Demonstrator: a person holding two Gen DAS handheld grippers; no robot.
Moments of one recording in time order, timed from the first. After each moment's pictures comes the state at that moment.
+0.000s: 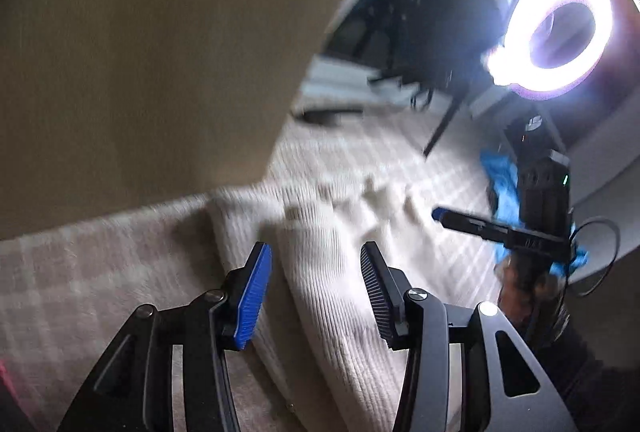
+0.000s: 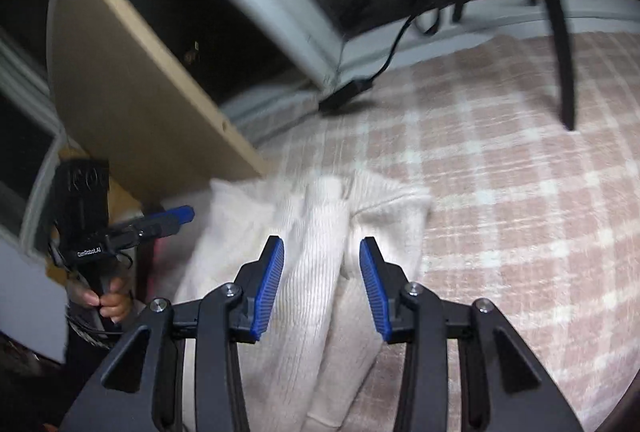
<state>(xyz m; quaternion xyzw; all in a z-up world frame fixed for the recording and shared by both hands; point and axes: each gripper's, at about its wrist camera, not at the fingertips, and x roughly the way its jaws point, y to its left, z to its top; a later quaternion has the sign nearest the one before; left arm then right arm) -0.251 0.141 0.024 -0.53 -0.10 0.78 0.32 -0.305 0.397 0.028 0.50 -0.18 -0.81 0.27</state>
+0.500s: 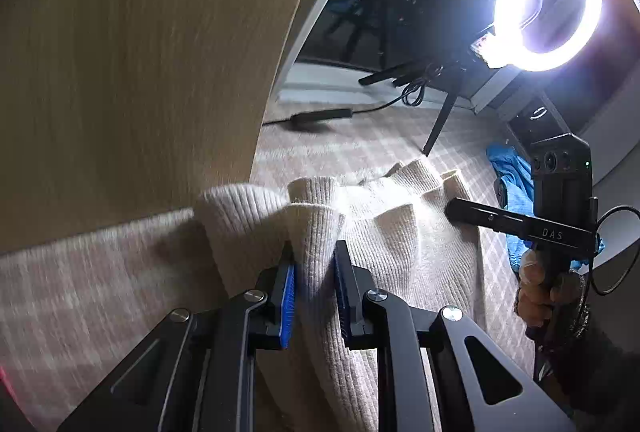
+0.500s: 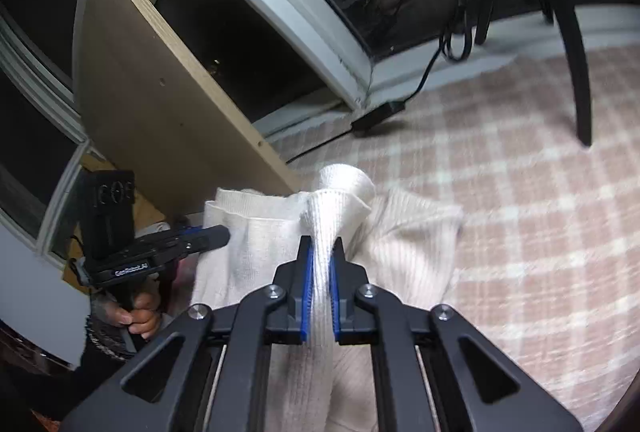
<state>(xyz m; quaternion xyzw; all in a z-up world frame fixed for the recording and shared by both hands) -0.243 0.154 0.045 -0.49 -0.08 0.81 0.31 -0.295 0.404 0.041 0.45 -0.21 -0.82 0.28</state>
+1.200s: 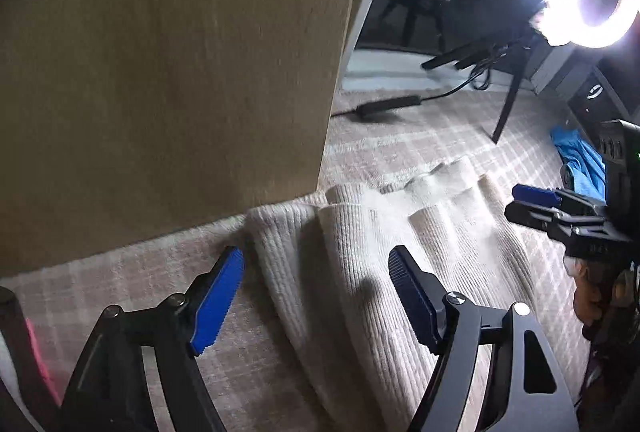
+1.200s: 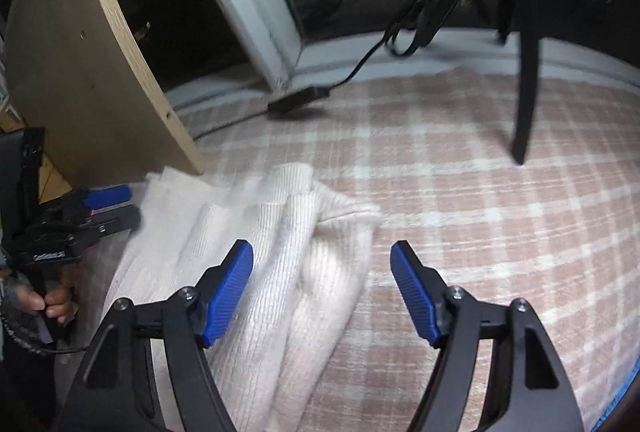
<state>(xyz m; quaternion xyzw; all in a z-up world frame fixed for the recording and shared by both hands) -0.261 0.157 0.029 -0.52 0.00 0.83 0.21 -0.309 0.392 0.018 0.50 -0.09 -0.85 0.15</state>
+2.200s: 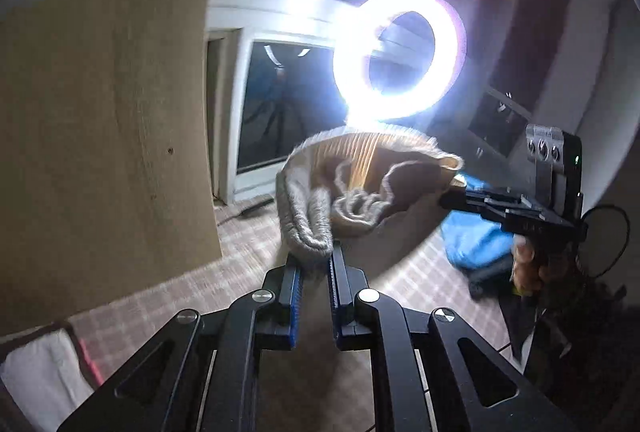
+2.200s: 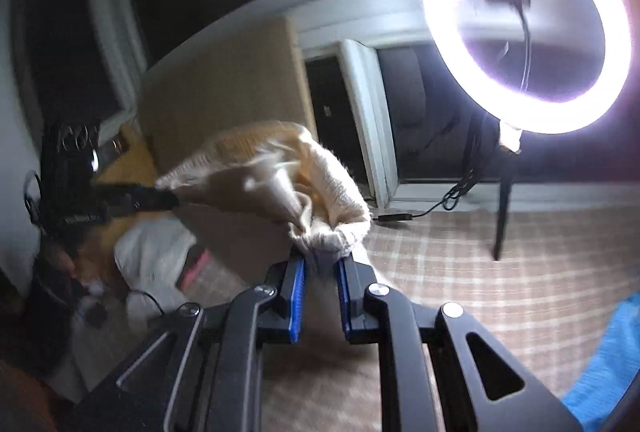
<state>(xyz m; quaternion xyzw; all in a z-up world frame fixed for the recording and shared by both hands) -0.073 0.116 0.223 -0.34 0.02 0.87 0.35 -0.109 0.407 0.217 0.28 -0.04 -0.93 0.24</state>
